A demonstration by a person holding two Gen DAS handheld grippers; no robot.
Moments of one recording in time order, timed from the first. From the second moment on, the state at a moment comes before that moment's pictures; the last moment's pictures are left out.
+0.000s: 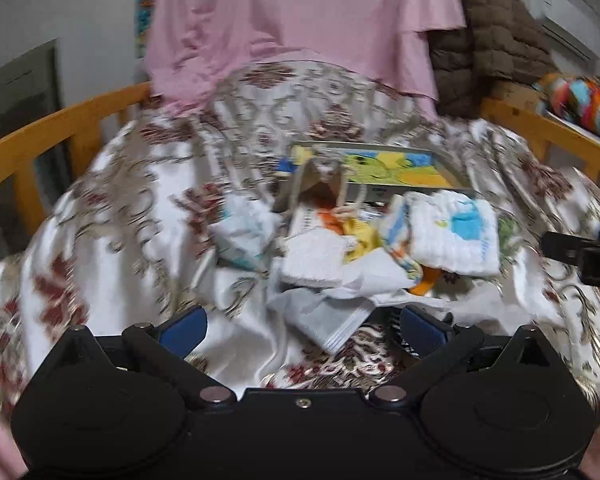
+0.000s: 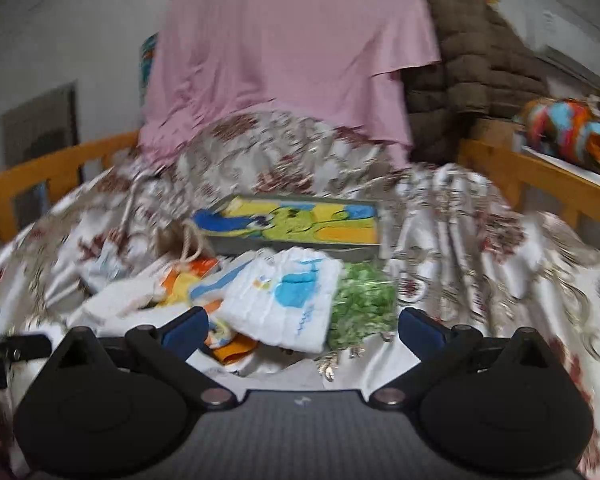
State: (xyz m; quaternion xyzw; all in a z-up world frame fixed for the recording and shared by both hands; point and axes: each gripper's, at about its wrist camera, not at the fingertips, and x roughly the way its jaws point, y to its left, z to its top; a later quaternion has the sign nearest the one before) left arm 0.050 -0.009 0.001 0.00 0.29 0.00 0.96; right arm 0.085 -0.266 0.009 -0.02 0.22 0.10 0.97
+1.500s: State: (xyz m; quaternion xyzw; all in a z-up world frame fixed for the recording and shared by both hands) left arm 0.139 -0.034 -0.039 0.22 0.31 -0.23 0.89; right arm 0.163 -0.238 -0.049 -0.15 0.39 0.23 0.88
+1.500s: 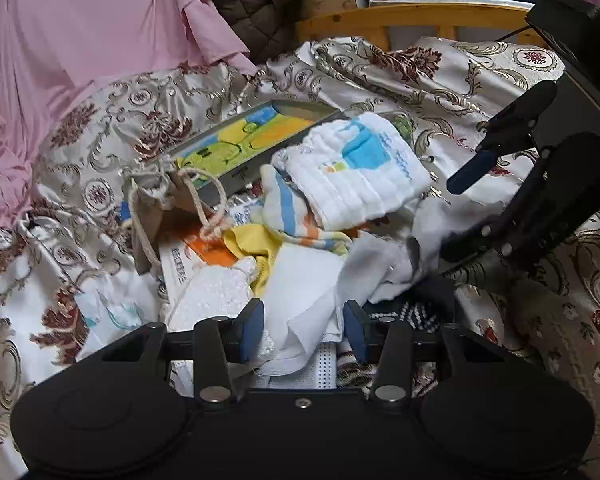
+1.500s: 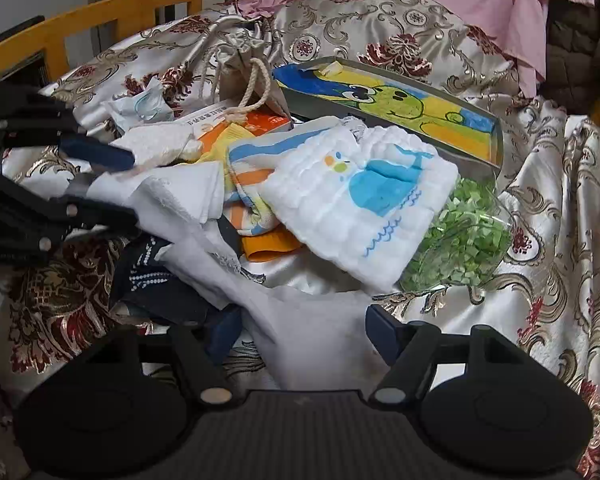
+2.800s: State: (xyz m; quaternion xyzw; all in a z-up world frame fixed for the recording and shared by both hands) left arm 0.153 -0.028 -0.043 0.09 0.34 -0.23 0.91; right arm 0.158 -0.227 -0.049 -0.14 0.36 0.25 0.89
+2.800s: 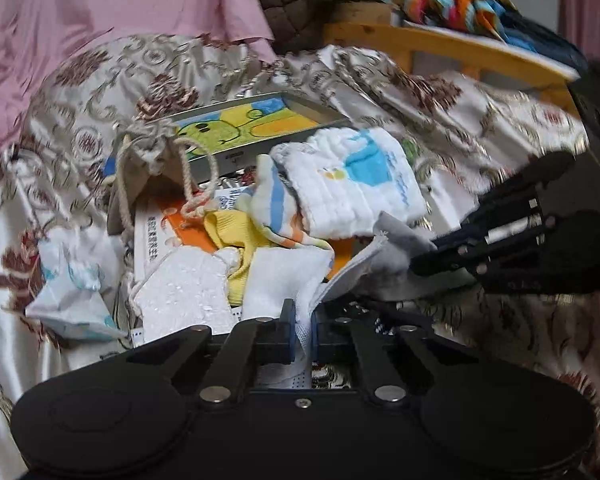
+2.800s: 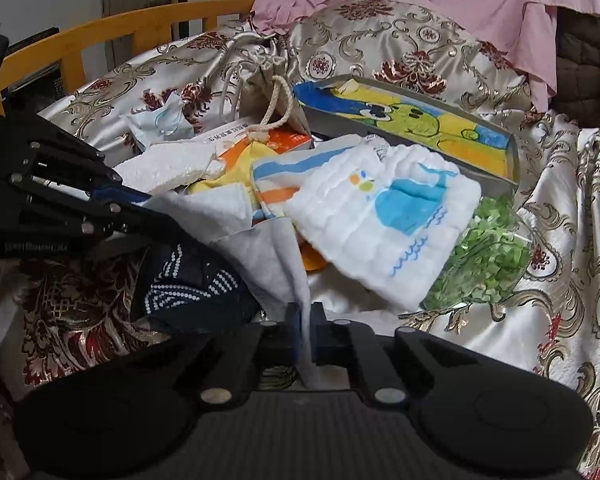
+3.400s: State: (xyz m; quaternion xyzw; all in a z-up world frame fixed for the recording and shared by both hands) left arm 0.175 0.043 -0.045 -0.27 0.37 -0.23 0.86; right arm 0.149 -0.231 -0.038 -0.15 0.29 0.23 0.92
